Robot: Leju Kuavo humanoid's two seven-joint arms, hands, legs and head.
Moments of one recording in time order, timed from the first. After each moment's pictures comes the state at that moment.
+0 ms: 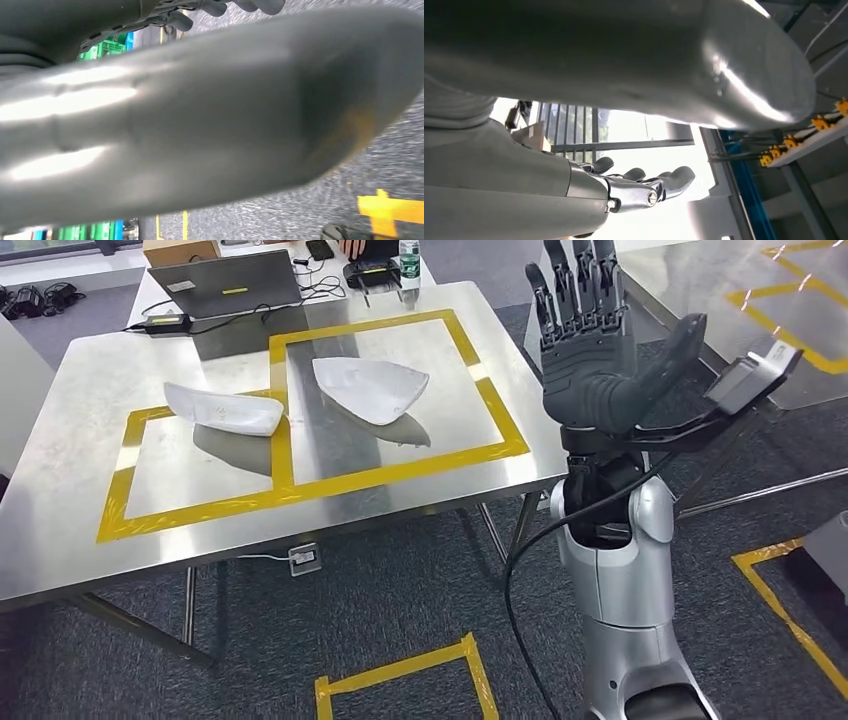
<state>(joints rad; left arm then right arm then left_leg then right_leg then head) -0.15 -0.13 0.79 -0.17 -1.29 0.07 0.16 -0.45 -0.03 0.21 -1.54 -0.07 0.22 -0.50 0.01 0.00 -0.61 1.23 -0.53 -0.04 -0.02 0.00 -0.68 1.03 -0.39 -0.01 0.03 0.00</state>
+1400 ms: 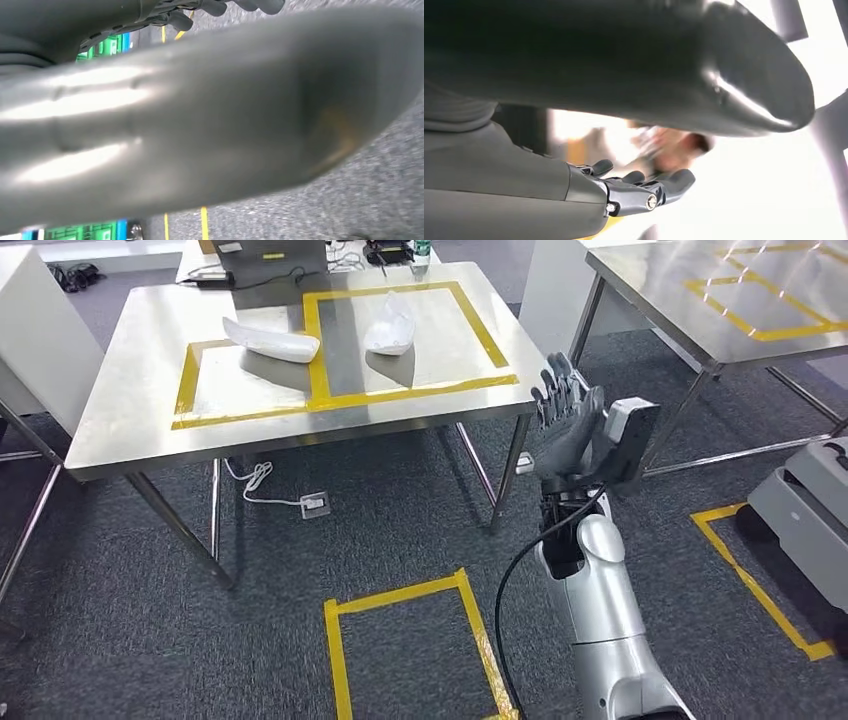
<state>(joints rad) -0.13 -0.12 0.79 -0.18 -1.28 0.06 0.14 -0.32 -0.01 0.12 -1.14 0.12 -0.06 -0.56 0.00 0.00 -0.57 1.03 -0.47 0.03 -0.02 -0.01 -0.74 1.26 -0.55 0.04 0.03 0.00</state>
